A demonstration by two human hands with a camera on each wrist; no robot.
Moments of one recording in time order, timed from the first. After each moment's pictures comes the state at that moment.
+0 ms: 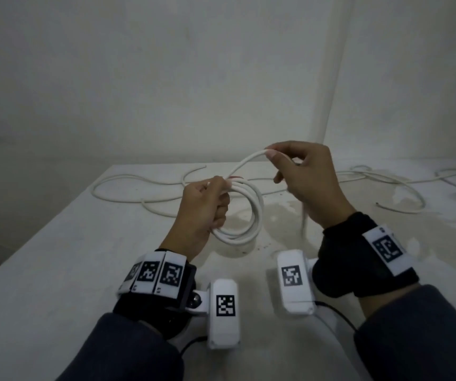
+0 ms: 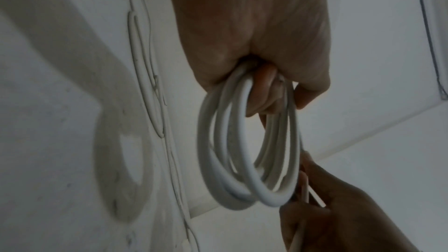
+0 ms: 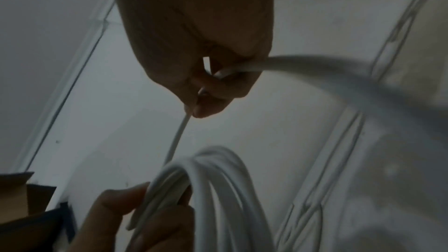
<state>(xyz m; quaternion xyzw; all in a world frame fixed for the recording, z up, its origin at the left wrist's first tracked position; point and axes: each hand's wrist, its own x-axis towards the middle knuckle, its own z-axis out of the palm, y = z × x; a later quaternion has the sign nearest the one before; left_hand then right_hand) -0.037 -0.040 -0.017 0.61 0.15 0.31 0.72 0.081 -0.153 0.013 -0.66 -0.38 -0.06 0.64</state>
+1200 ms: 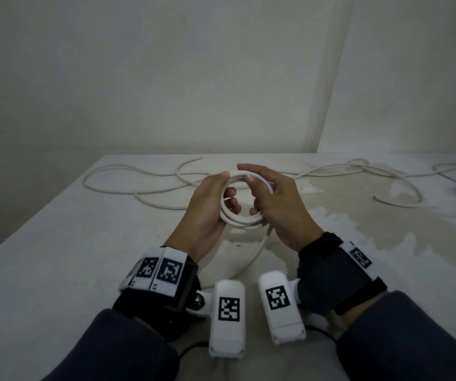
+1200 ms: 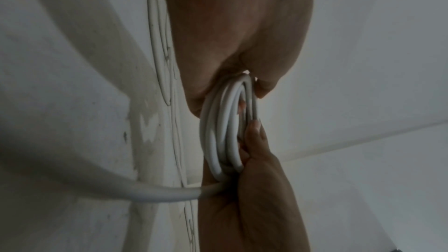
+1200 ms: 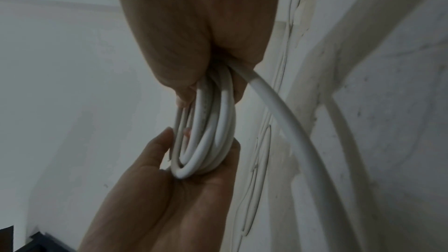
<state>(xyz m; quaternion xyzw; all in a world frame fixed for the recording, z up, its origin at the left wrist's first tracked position) -0.023 -0.050 -0.032 0.49 0.16 0.28 0.81 0.061 -0.140 -0.038 -0.64 -0.40 0.07 0.65</state>
